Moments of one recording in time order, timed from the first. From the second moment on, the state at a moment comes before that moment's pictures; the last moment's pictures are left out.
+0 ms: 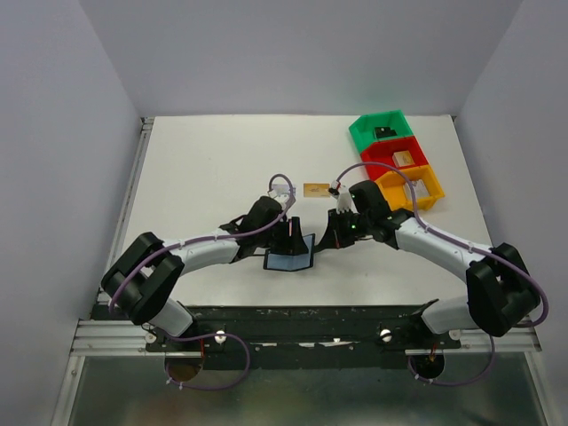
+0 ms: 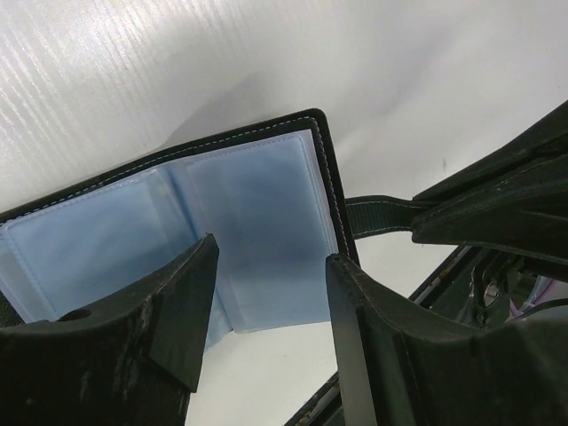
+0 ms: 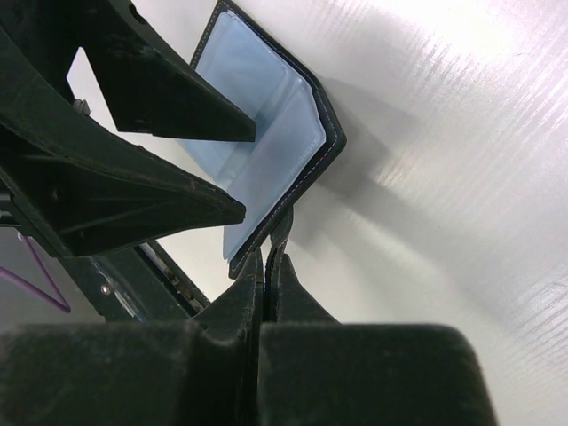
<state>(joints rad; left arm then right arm) -0.74 1.51 0.71 0.07 0.28 -0.63 0.57 1.39 0.79 -0.26 -0.47 0.31</state>
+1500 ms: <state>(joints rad) -0.77 1.48 0.74 0.00 0.19 -0.61 0.57 1.36 0.79 -0.25 -0.49 0.32</state>
